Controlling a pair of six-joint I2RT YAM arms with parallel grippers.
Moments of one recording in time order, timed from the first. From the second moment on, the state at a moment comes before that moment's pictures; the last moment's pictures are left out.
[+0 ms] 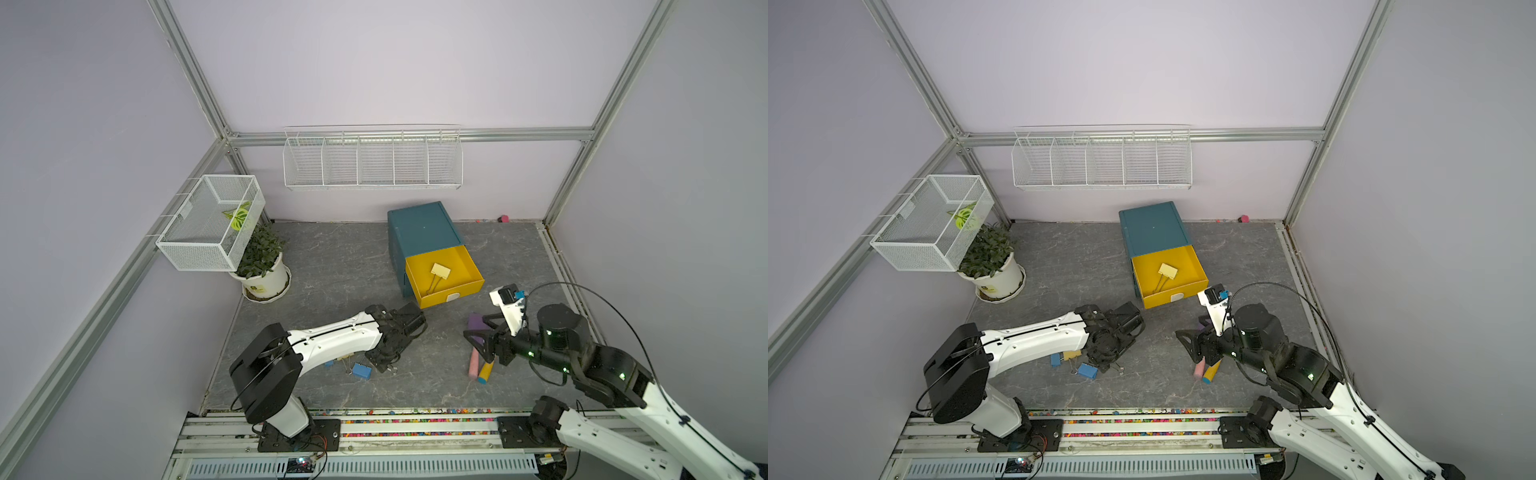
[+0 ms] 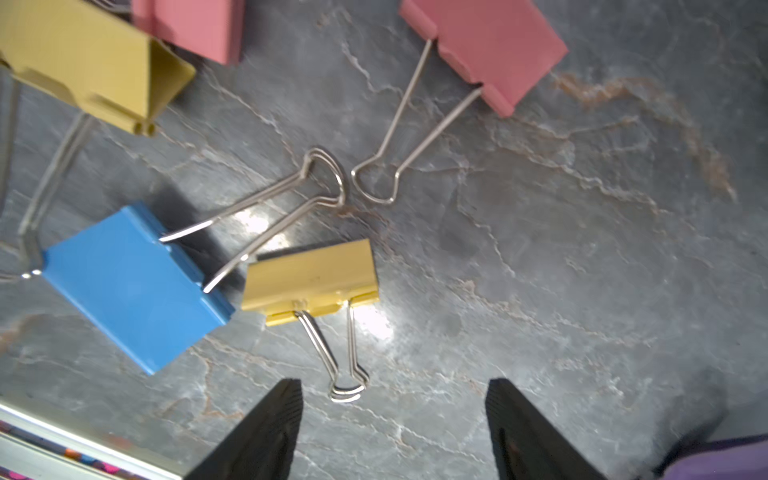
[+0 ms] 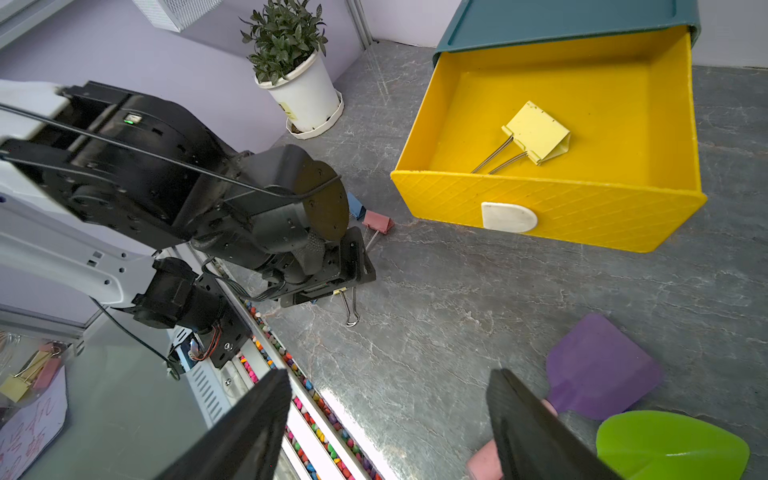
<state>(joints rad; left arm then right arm) -1.01 1.59 1.04 -0.87 -0.11 -1.73 0.81 0.65 0.90 -0.76 -0.08 0.32</state>
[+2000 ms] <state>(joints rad) -0.95 1.60 0.90 -0.78 -0.13 -1.78 0.81 0.67 0.89 -0.74 -0.08 0.32</state>
